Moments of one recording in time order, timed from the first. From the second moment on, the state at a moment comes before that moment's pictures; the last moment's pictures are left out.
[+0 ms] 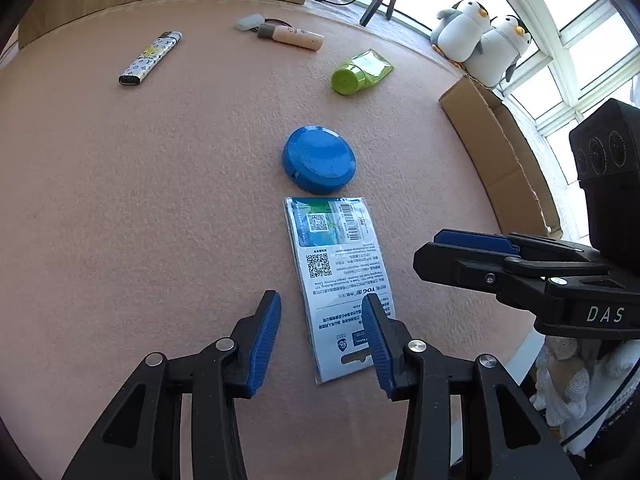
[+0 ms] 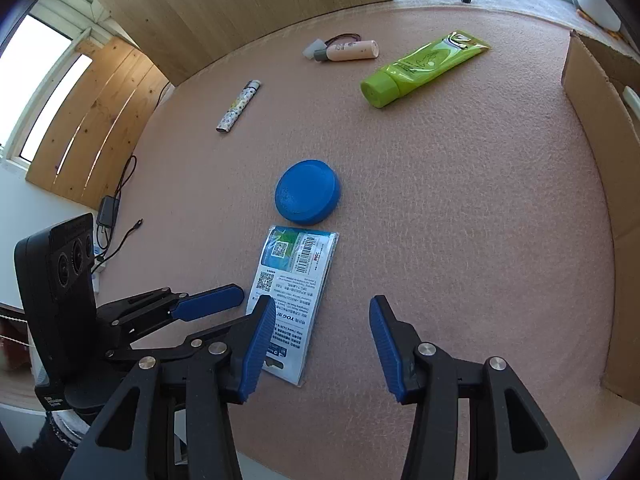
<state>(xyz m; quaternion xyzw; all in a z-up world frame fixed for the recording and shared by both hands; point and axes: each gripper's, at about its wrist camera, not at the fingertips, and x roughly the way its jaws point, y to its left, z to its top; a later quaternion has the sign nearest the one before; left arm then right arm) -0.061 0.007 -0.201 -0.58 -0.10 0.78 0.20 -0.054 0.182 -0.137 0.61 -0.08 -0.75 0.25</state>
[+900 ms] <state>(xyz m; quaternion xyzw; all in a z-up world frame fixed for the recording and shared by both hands) -0.050 0.028 -0.180 -0.57 -0.10 0.79 0.23 -0.058 0.180 -0.137 0.62 -0.09 -0.74 0.25</state>
